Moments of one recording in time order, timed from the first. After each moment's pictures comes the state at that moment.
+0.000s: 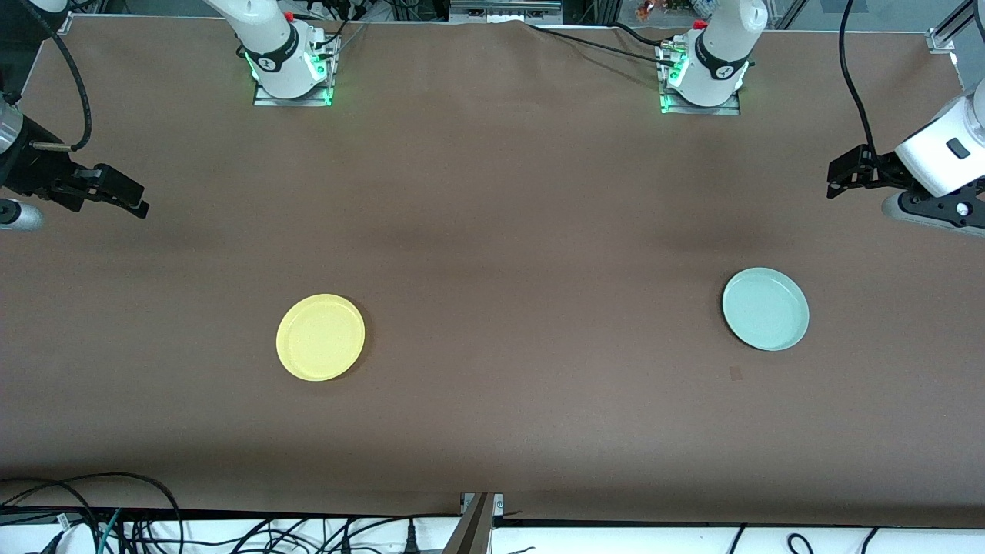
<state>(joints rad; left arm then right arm) -0.01 0.08 -0.03 -1.52 0.06 1.49 0.20 0.08 0.06 -0.06 -1.57 0.00 1.64 0.12</state>
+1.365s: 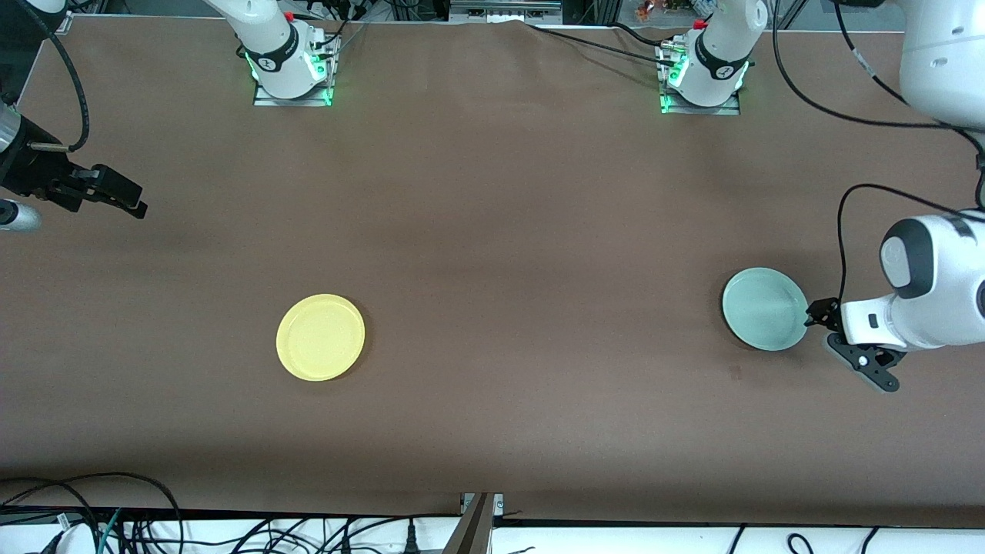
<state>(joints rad) 0.19 0.67 -0.02 -1.53 0.06 2.15 0.97 0.08 0.06 -0.06 -1.57 0.00 1.65 0.12</state>
